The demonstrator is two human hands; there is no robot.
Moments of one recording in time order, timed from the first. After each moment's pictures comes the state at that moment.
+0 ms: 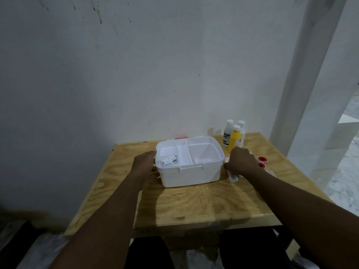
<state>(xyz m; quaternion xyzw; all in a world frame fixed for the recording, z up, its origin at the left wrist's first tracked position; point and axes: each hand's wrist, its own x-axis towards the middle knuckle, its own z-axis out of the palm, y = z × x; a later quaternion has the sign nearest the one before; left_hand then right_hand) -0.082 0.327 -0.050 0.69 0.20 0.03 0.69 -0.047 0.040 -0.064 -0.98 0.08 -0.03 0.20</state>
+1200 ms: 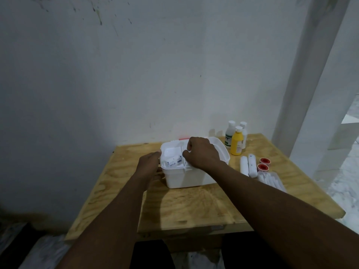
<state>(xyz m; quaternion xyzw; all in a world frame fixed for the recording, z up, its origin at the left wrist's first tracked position) -0.071 0.320 -0.052 0.71 0.18 0.01 0.68 -0.047 0.150 -0.030 -0.95 -0.07 -0.11 0.28</state>
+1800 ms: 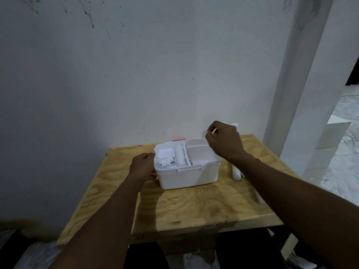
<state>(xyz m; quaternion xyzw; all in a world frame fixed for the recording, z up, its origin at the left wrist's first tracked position) -0.070 0.322 -0.053 0.75 0.17 0.05 0.63 -0.048 0.071 -0.003 -0.90 -0.04 -0.29 0.32</state>
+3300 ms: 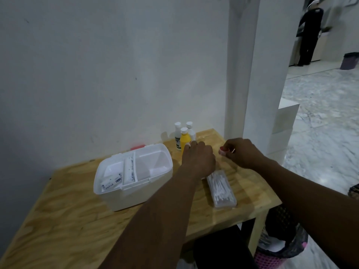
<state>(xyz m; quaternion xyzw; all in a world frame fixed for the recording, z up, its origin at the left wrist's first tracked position) -0.038 0.041 -0.046 0.96 -0.27 0.12 0.01 -0.049 -0.133 -0.064 -0.96 0.01 -0.11 0.27</state>
